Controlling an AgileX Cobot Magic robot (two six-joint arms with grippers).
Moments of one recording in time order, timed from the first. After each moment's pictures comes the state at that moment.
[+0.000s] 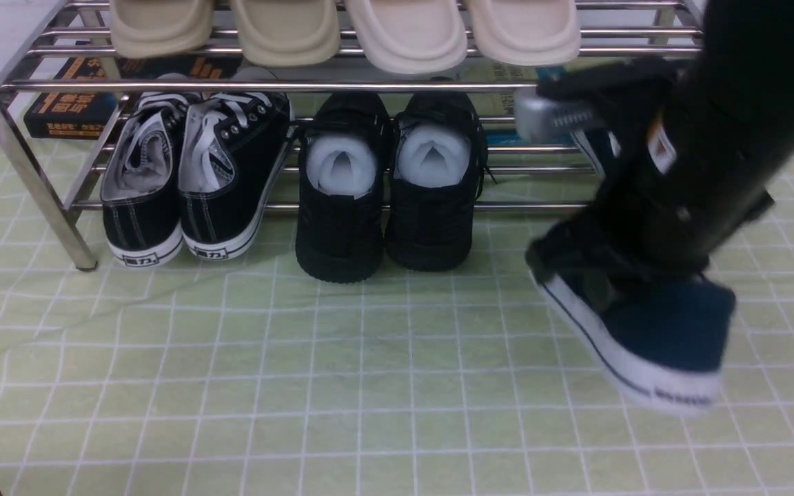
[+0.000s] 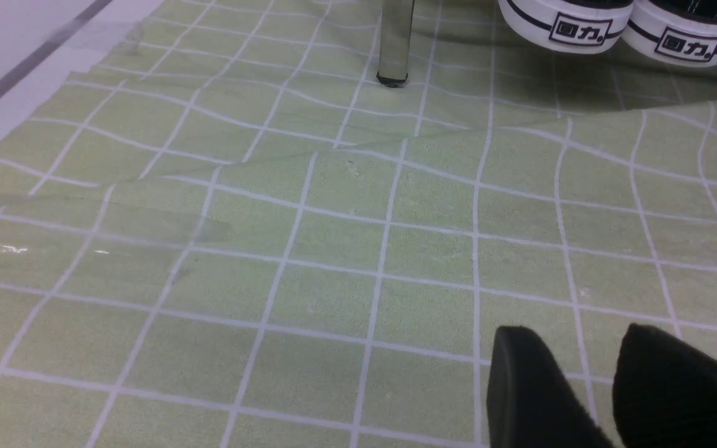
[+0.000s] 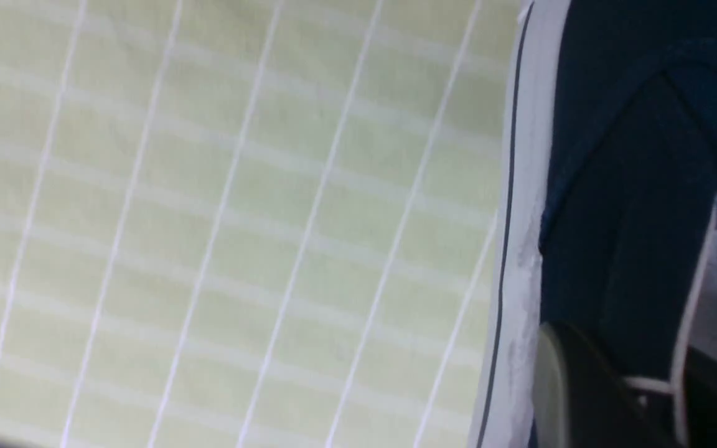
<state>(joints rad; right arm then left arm) 0.72 1.53 -1.43 -0.05 1.25 0.46 0.02 -0.01 0.02 0.16 0.37 -0.23</state>
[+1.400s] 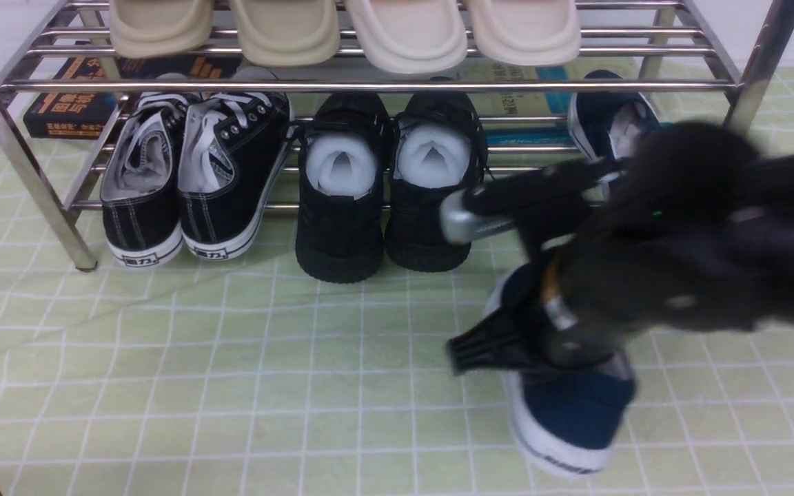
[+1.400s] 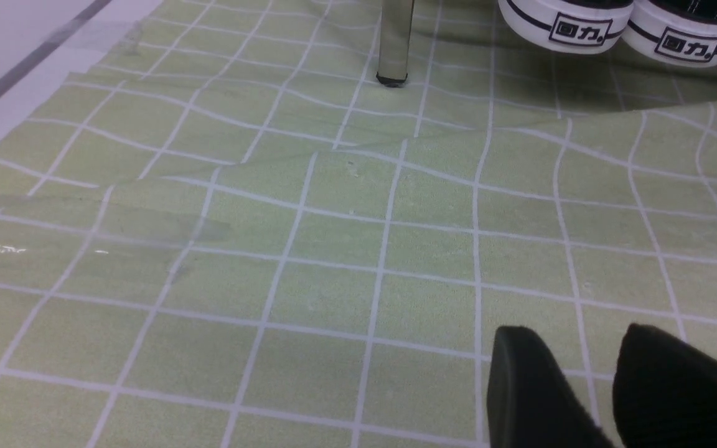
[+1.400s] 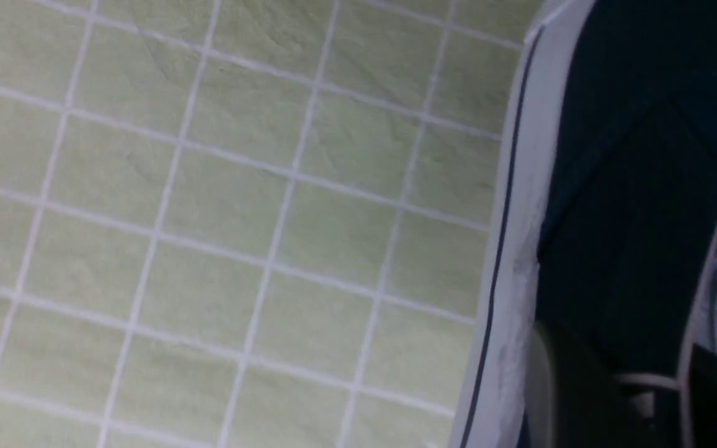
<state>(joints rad) 0.90 1.63 -1.23 -0.27 0.91 0.80 0.02 -0.01 0.02 0.16 0.37 -0.23</state>
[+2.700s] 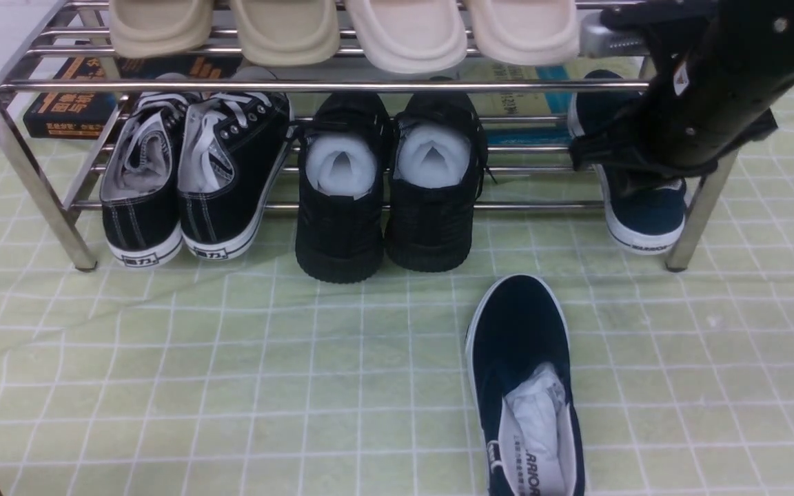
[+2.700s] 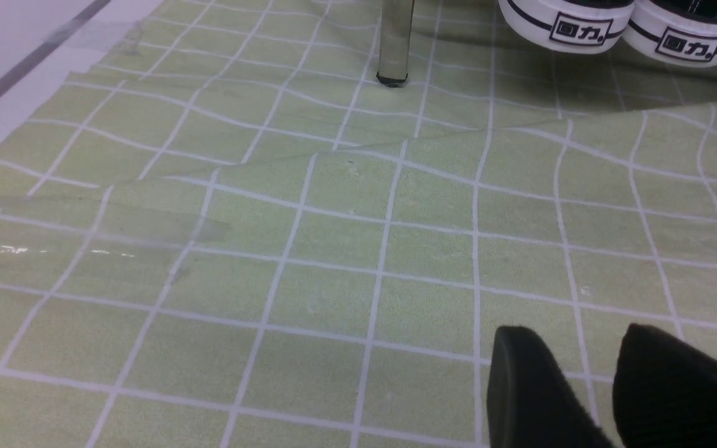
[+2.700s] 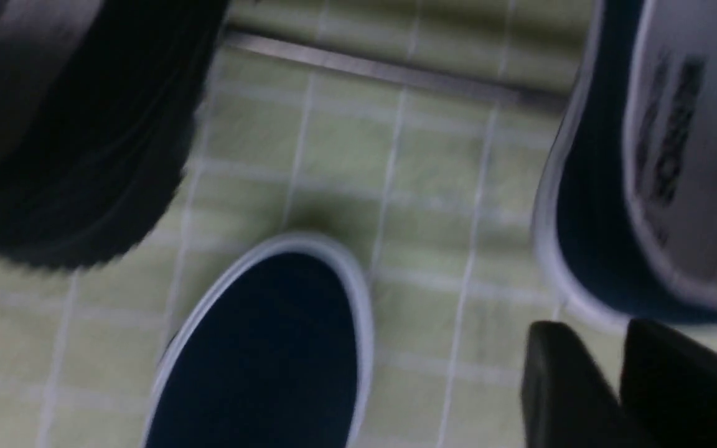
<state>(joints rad) 0.41 1.73 -1.53 -0.15 0.92 0.35 0.02 -0.01 0.02 0.16 0.37 -0.23</state>
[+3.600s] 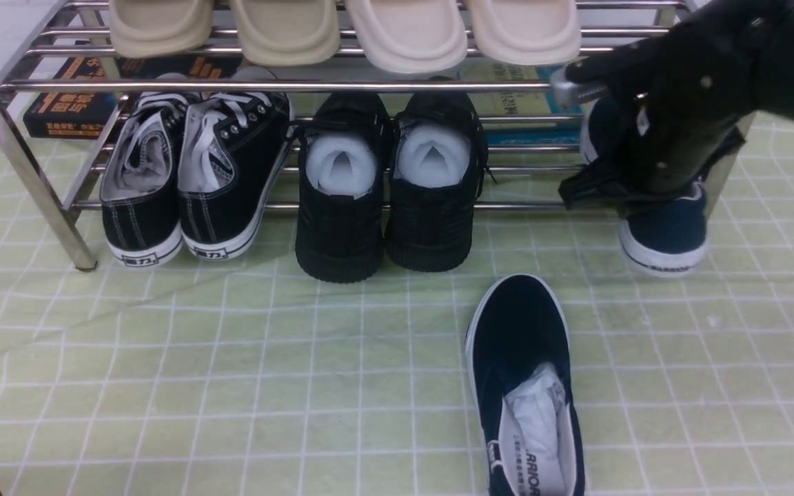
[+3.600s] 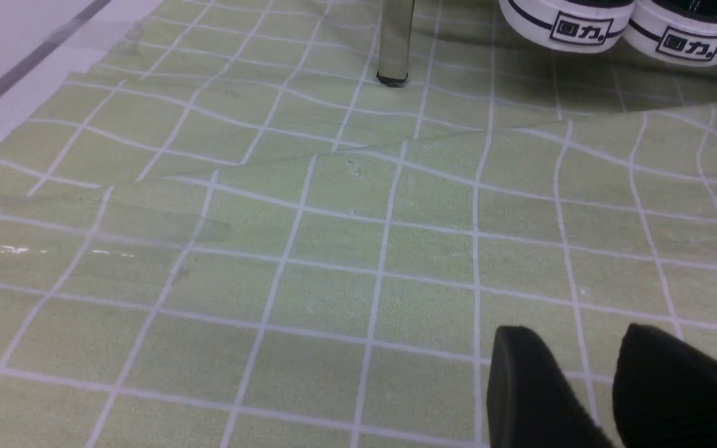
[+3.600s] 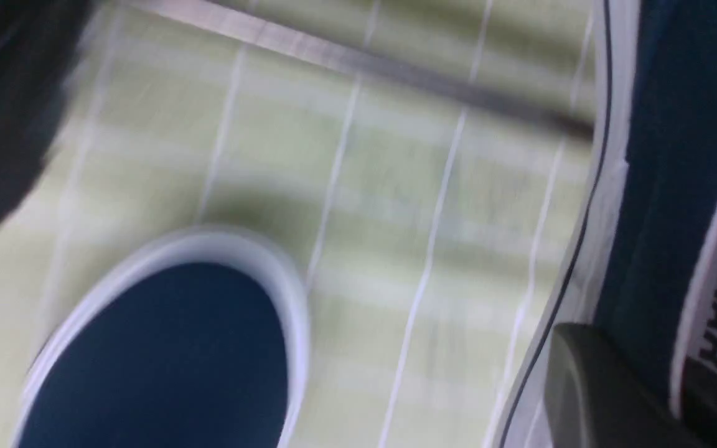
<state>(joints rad) 0.44 1.78 -1.53 -0.21 0.97 0.27 0.02 -0.01 0.02 0.16 0.37 -0.23</state>
